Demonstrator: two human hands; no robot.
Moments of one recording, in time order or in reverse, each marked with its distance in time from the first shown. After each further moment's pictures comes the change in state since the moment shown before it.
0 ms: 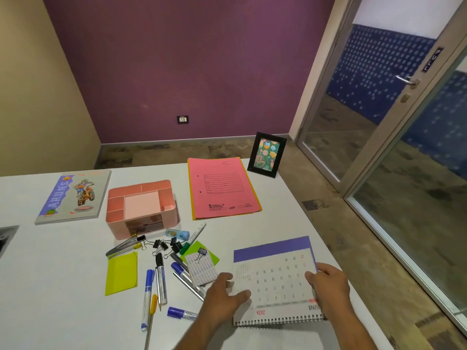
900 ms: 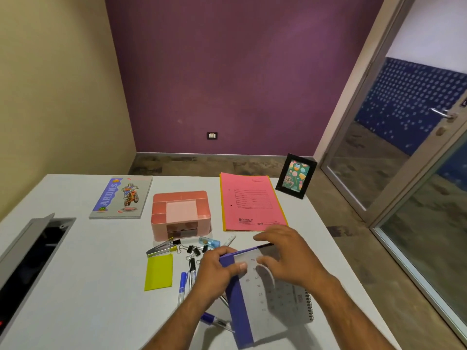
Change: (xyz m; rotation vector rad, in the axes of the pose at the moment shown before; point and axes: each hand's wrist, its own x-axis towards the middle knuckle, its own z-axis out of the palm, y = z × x) left_hand -0.024 0.042 -0.113 -0.268 0.209 0.325; right_hand -0.109 -0.151 0.082 -0.767 -0.482 -1.181
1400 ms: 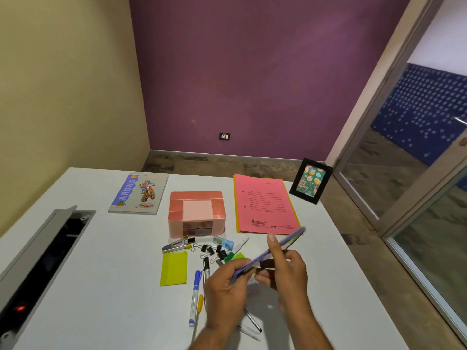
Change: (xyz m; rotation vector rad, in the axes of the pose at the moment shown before) left_hand -0.043 -0.011 0.008 0.036 0.447 0.421; right_hand -0.001 -0.052 0.072 1.171 0.421 0.796
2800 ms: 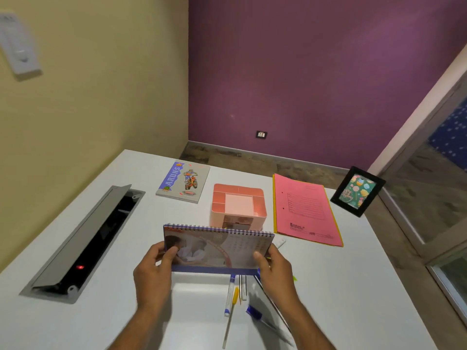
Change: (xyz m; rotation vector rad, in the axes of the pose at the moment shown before) left_hand 0.045 -0.054 -0.201 0.222 0.394 -0.376; right_hand 0.000 0.055 0.091 -0.599 -0.390 -0.356
